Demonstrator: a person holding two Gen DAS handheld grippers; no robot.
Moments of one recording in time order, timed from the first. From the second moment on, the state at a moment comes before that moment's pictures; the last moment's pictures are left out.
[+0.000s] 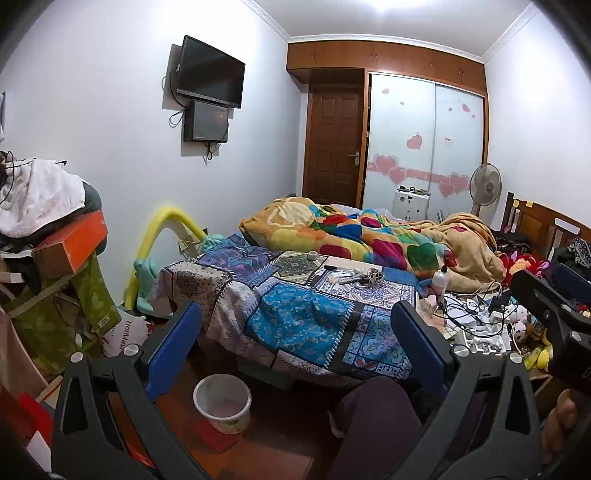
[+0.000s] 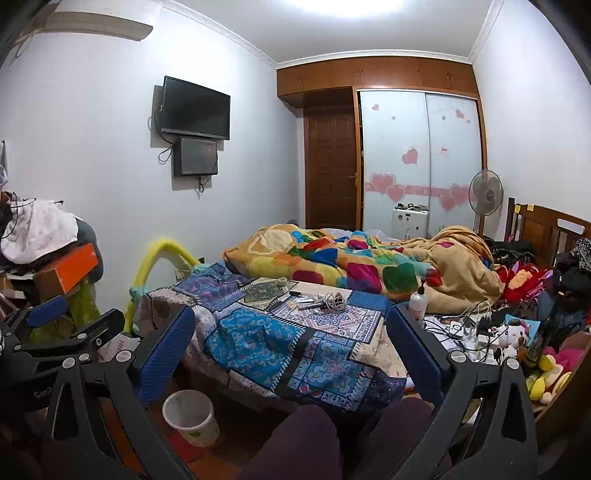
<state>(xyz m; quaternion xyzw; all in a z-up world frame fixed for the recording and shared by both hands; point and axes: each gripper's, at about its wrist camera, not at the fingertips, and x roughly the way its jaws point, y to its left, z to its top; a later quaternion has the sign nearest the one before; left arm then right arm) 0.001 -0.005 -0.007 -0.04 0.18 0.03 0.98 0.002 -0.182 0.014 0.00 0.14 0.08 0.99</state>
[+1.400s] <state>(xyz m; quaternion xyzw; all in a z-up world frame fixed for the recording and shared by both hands) 0.003 -0.001 -0.007 -0.04 0.18 0.02 0.98 -0.001 -0.176 0.012 0.00 0.13 0.08 0.99</state>
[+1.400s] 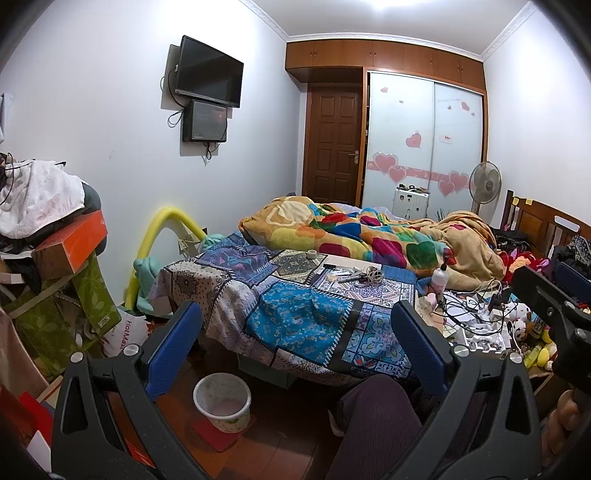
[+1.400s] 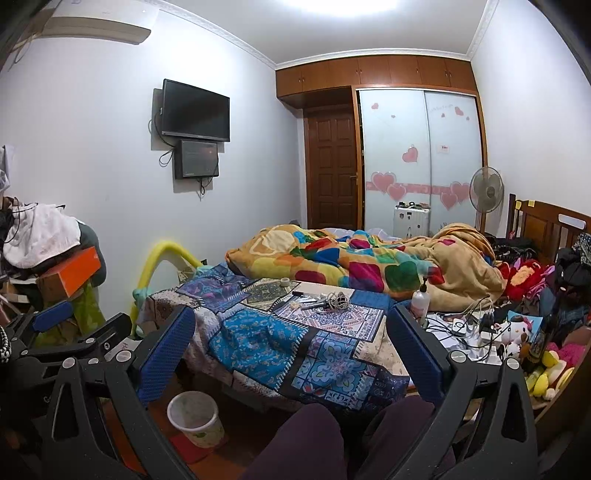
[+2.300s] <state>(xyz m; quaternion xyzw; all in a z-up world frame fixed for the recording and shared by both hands) 0.076 -0.028 -0.014 -0.03 0.21 0.01 0.98 0.051 -0.198 0.009 0.00 0.13 0.06 0.99</state>
